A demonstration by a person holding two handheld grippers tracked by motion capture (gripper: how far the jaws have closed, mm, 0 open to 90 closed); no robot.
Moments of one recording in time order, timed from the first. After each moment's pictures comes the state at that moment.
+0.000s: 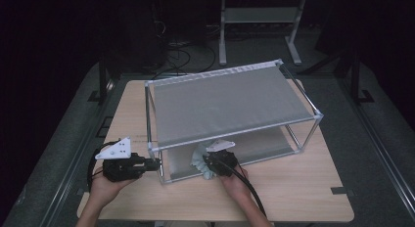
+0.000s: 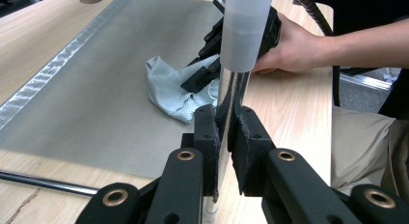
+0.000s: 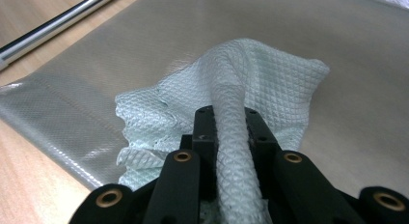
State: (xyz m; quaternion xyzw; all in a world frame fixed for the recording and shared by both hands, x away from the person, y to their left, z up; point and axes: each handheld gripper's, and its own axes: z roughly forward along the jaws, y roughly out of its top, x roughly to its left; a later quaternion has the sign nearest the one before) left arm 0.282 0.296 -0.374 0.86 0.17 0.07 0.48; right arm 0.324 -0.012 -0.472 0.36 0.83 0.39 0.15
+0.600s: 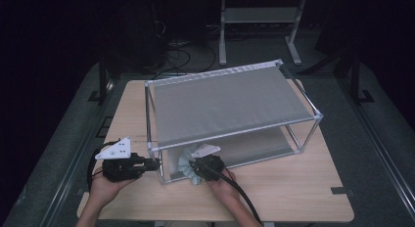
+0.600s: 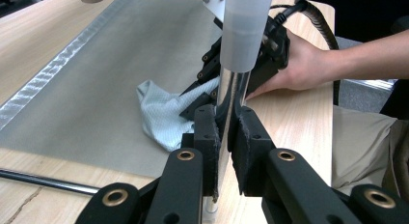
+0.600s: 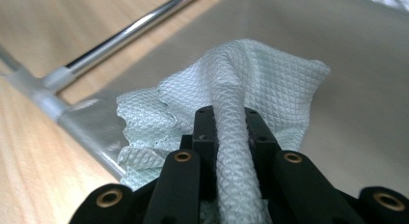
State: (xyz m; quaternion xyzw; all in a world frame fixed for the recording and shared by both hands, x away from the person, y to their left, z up) left arm 0.281 0.296 -0.374 0.86 0.17 0.07 0.48; right arm 0.312 0.027 -0.471 0.32 0.85 0.39 0.14
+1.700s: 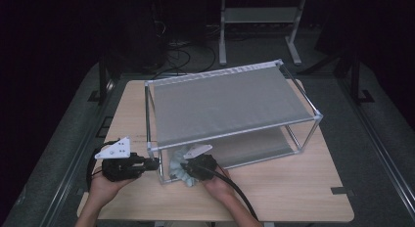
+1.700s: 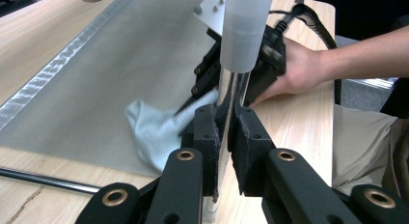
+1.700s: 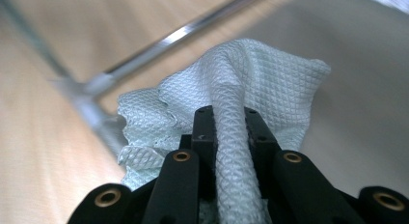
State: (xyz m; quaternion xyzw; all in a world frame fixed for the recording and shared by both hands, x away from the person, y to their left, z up) left arm 0.282 0.298 -0.373 0.86 0.17 0.07 0.48; right arm 0.316 0.045 -0.470 0.26 0.87 0.41 0.11
